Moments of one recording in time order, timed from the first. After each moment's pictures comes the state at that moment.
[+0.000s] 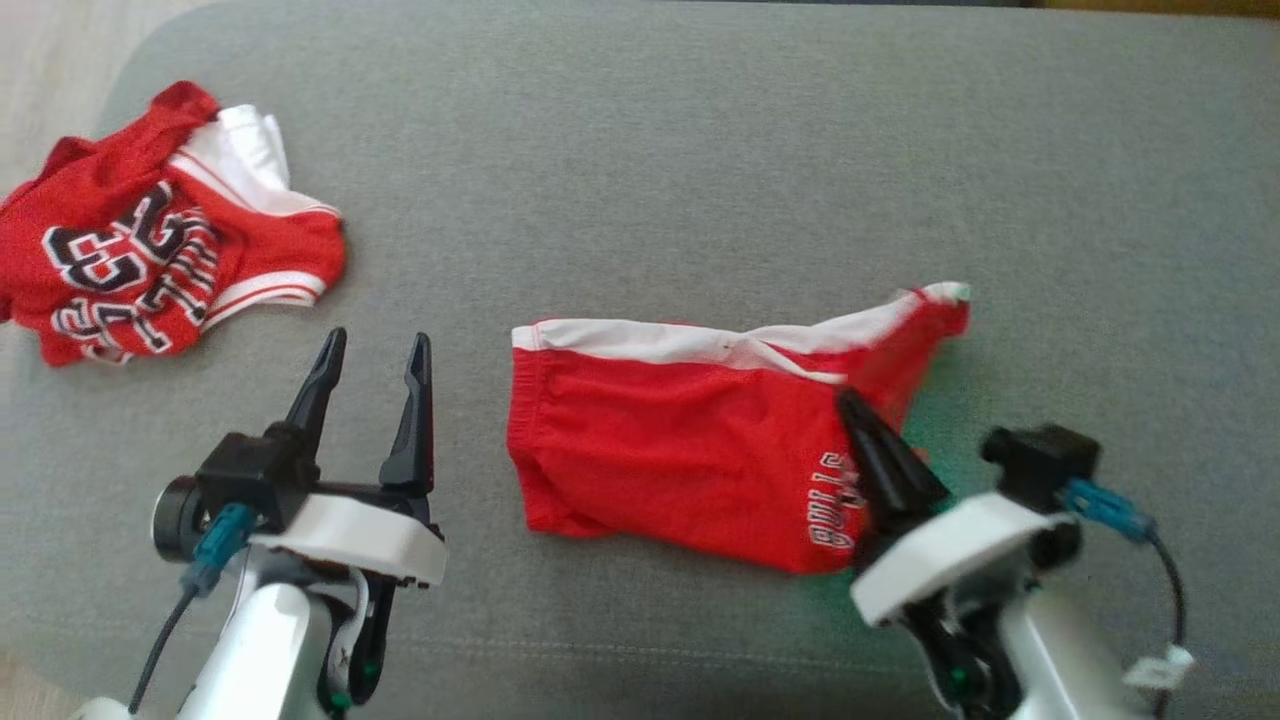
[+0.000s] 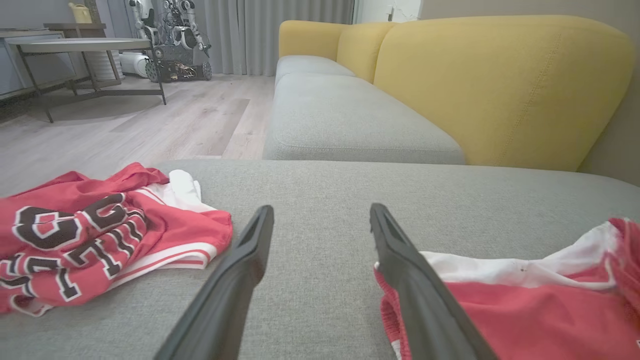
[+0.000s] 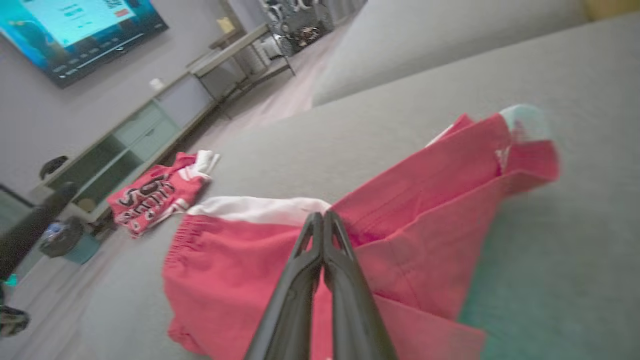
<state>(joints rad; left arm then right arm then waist) -0.15 0.19 -0.31 0.13 -0.29 0.10 -0.24 -0.07 -0.05 0.26 0.16 0.45 0.13 0.06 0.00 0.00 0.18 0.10</state>
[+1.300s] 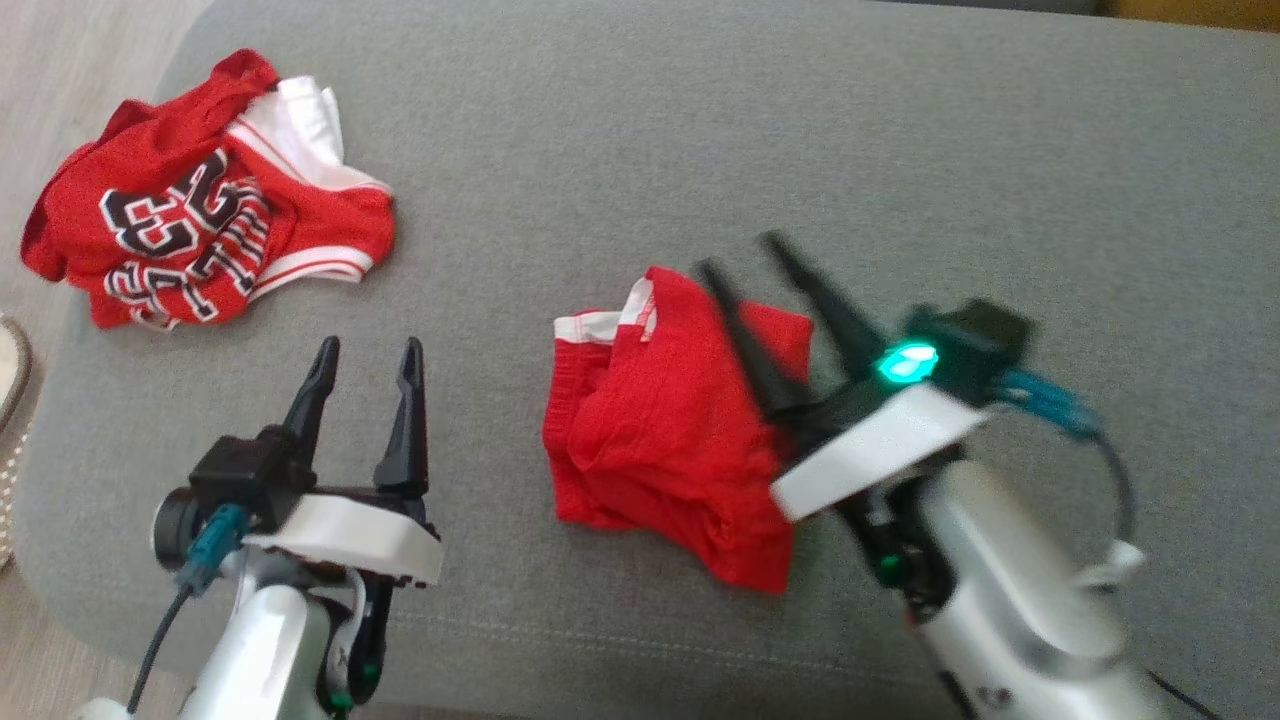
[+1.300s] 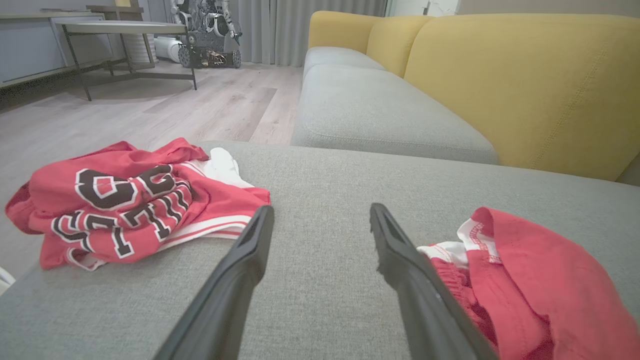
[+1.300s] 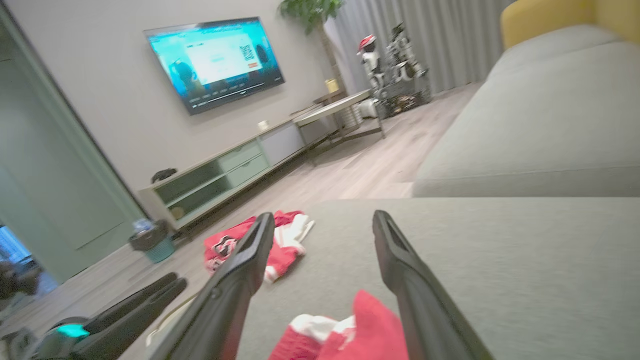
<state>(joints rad) -0.15 0.17 -0.30 0.17 -0.32 0.10 -0.25 -0.40 -0.07 0.55 0.23 0.53 0.13 -0.11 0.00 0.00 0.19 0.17</state>
